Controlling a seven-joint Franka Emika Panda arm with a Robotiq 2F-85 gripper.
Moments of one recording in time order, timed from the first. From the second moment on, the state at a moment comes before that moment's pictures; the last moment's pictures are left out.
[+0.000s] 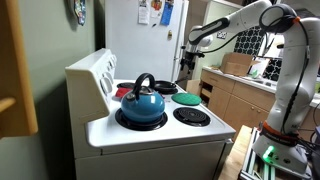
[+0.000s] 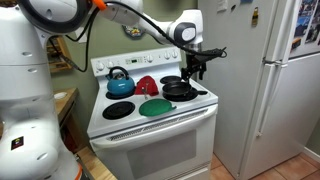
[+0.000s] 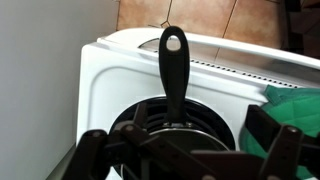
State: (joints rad) arm -0.19 0.20 -0.04 -1.80 0.04 2.12 -1.48
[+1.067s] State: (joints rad) arm -0.14 0.13 -0.05 -1.80 -0.16 1.82 -1.21
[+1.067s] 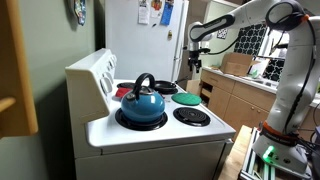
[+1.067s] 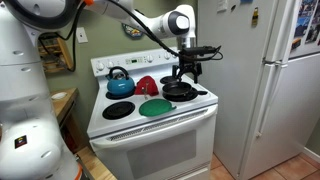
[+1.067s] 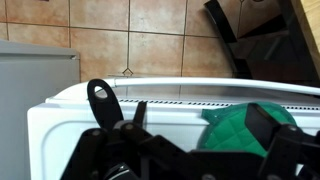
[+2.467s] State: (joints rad) arm -0.16 0.16 -0.09 -1.79 -0.09 1.41 -1.09
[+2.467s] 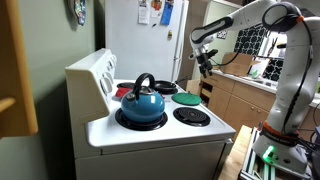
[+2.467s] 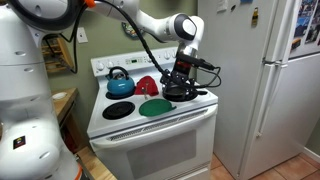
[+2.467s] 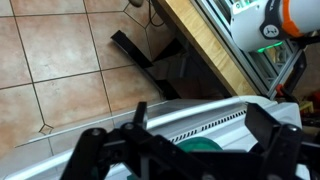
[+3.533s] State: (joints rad) arm -0.20 0.13 -0.13 -2.05 0.18 1.63 -0.93
